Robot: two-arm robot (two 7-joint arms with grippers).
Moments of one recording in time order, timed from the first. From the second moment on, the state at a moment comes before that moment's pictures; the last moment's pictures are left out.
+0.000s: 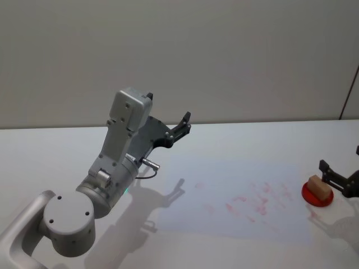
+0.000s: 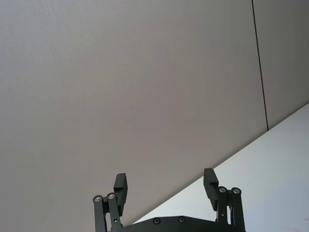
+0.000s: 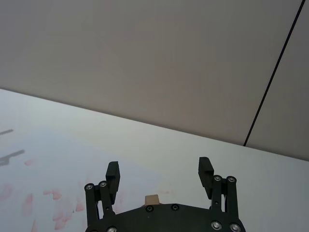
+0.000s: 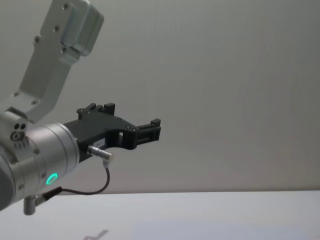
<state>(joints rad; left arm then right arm) -0.24 0.38 0.45 -1.63 -0.20 0.01 -0.01 -0.14 0.52 -0.11 -1.73 0.37 0.01 0.18</state>
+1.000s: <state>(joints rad) -0.24 0.38 0.45 -1.63 -0.20 0.01 -0.01 -0.07 0.50 -0.14 -1.54 0.29 -0.02 0.28</state>
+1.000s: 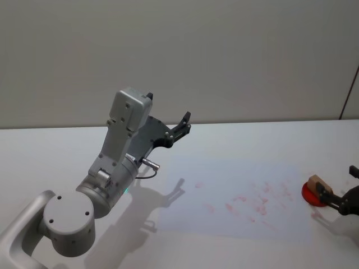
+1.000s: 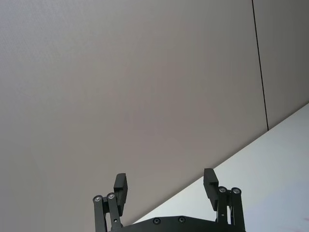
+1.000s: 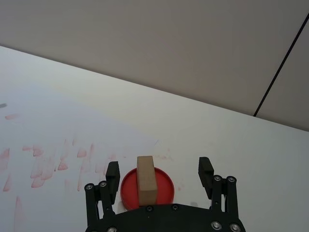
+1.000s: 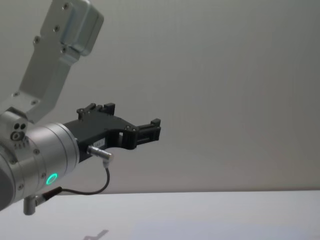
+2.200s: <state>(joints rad) -0.24 0.38 0.45 -1.63 -0.20 0.01 -0.01 -0.01 0.43 -0.18 -1.45 0.22 0.04 0.25</state>
